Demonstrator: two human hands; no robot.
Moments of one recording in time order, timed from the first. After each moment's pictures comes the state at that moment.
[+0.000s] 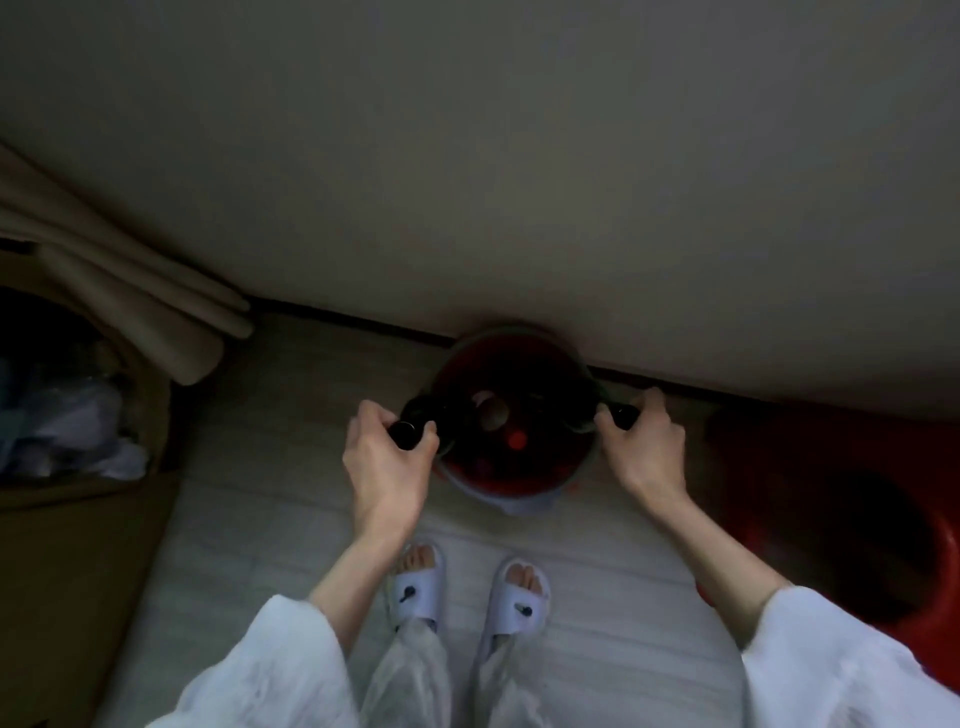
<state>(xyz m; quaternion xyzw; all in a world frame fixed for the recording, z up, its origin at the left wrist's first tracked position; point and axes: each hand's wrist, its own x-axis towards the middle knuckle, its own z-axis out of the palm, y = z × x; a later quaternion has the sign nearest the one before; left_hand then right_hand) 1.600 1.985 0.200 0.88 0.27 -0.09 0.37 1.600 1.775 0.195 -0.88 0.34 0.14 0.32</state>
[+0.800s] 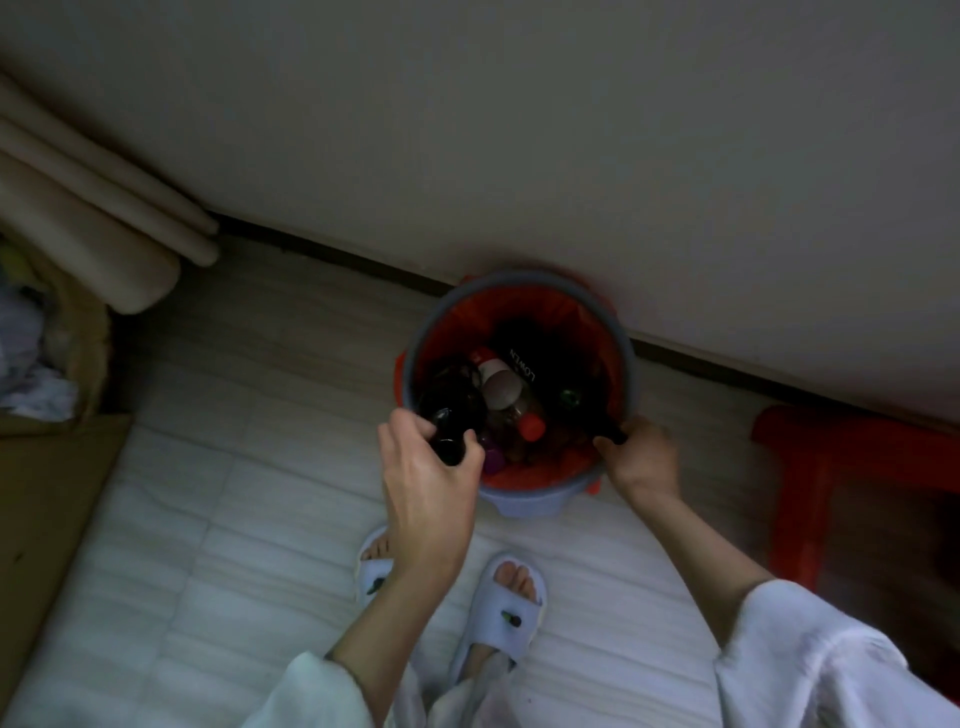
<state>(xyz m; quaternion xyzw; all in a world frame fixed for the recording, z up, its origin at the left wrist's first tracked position) 1.563 1.931 0.083 0.87 0.28 -0.04 0.40 1.591 1.750 0.017 -0.86 0.32 0.31 0.24</state>
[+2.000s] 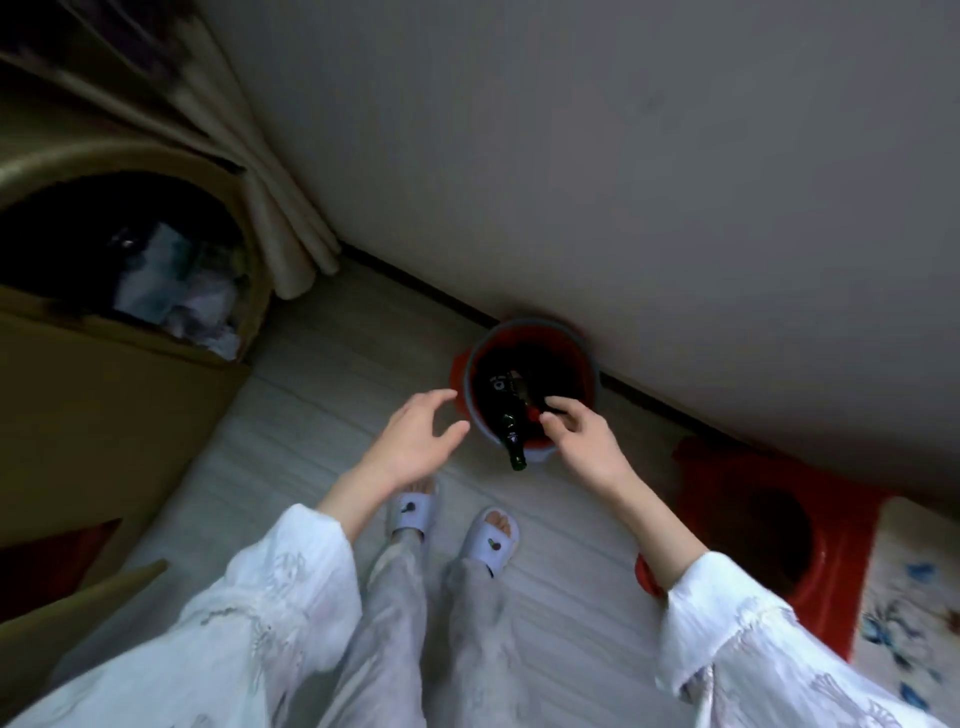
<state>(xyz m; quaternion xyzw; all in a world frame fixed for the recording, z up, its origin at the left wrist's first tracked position) 1.528 2.037 0.312 0.87 0.11 -0.30 0.37 1.551 1.841 0.319 -0.82 0.18 0.34 0.42</state>
